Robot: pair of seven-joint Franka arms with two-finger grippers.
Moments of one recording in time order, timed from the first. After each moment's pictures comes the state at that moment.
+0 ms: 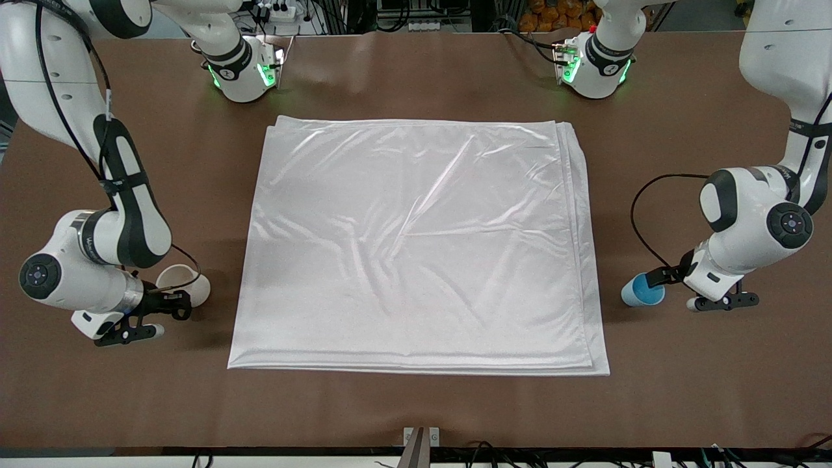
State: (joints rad) left arm 0.15 0.49 -0.09 -1.87 0.06 2.41 -0.06; right arm -0.13 0.69 0.05 -1.55 0.00 2.23 -0.26
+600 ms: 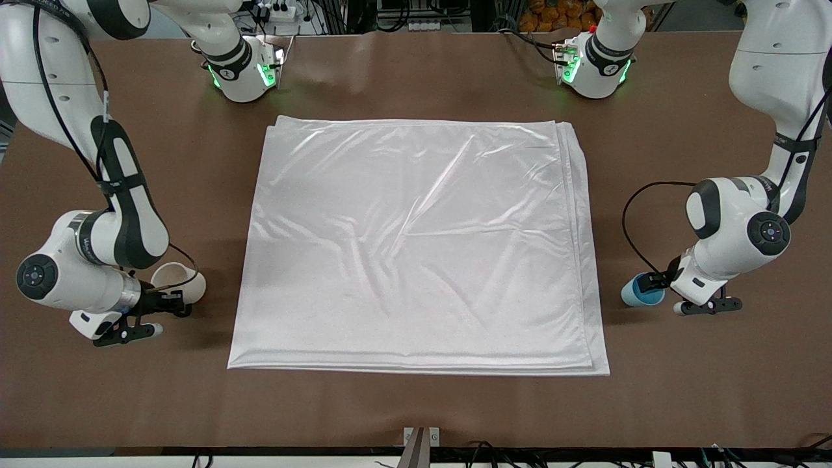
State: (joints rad) left arm 0.14 0.55 -0.09 -1.87 0.06 2.48 -0.06; right arm -0.13 0.70 0.05 -1.55 0.00 2.23 -0.28
